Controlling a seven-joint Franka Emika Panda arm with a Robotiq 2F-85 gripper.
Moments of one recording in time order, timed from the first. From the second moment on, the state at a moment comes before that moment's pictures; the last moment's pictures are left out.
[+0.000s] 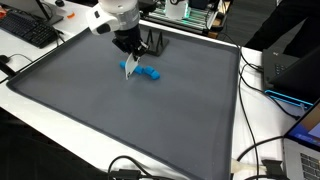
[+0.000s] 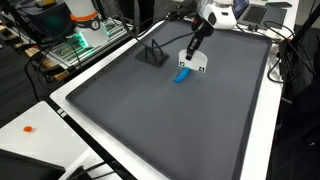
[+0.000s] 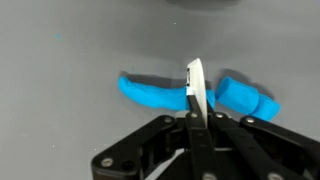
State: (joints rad) arm 0.10 0.49 0.02 -1.80 -0.11 2.08 0.04
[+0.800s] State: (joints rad) arm 0.10 0.51 0.01 -1.81 -0.11 2.11 0.04
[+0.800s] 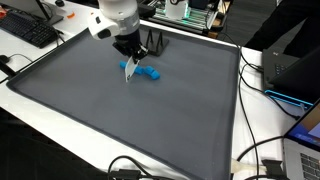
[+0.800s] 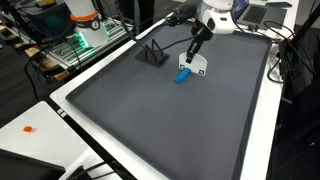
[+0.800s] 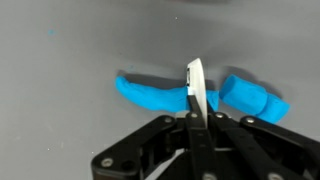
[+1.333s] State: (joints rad) arm 0.10 0.52 0.02 -1.81 -0.09 2.09 0.05
